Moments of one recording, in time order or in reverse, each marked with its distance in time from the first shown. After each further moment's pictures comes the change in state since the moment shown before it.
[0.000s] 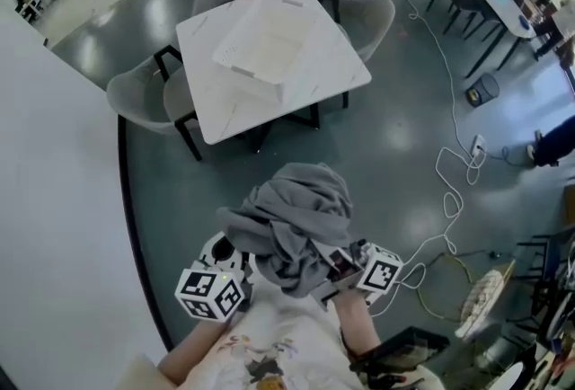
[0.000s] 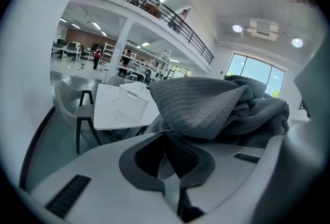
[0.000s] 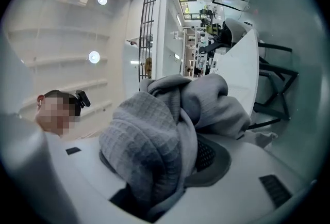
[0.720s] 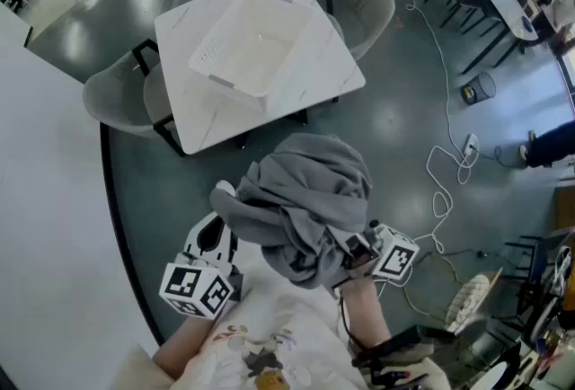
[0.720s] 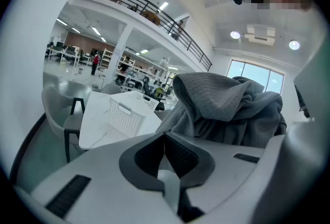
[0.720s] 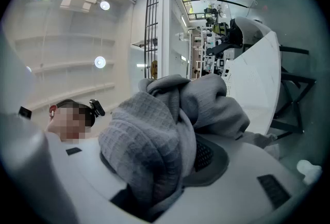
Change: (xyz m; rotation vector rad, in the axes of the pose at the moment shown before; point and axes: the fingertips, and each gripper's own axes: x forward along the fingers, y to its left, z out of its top) left arm 0.085 0.023 0.079 0.014 -0.101 -0.020; right arm 0.067 -0.015 0.109 -0.019 -0.017 0.114
